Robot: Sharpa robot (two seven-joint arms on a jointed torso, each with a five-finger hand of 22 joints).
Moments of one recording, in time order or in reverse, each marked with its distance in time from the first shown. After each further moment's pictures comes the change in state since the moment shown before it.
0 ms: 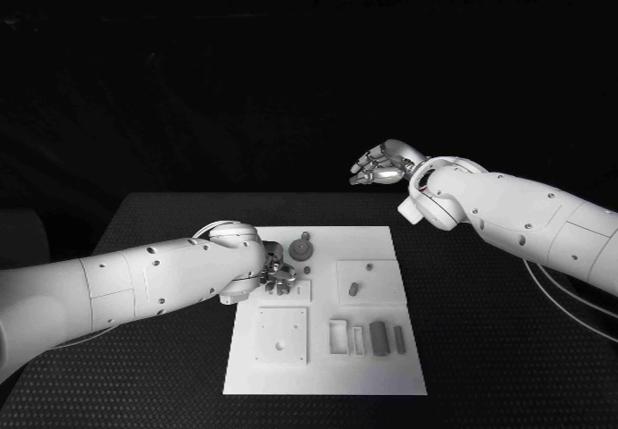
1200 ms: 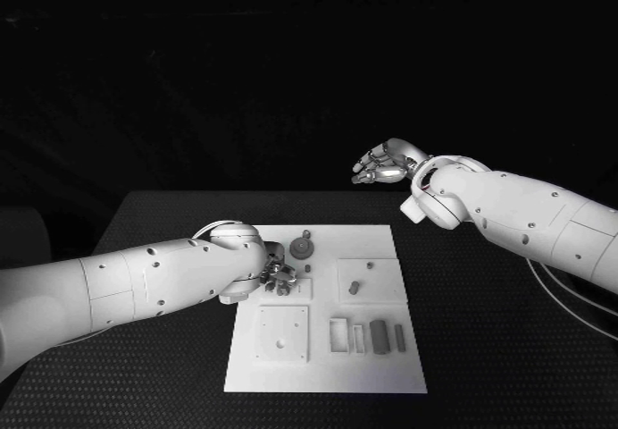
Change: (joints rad) left arm -0.004 -0.007 0.000 0.012 -0.025 0.014 0.012; left_hand -0.005 0.006 -0.006 -0.006 0.040 0.009 -0.002 -0.012 0.014 -0.002 -0.002 0.000 0.005 0.000 0.000 0.016 -0.006 -0.002 0.000 0.000 0.004 0.000; right arm -0.001 -0.007 0.000 0.002 0.000 0.005 0.000; right_hand 0.000 0.000 0.000 0.000 0.013 0.000 0.000 0.000 -0.003 0.000 0.000 0.000 -0.001 0.000 0.000 0.000 -0.001 0.000 0.000 0.000 0.000 0.004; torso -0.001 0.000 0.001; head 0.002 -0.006
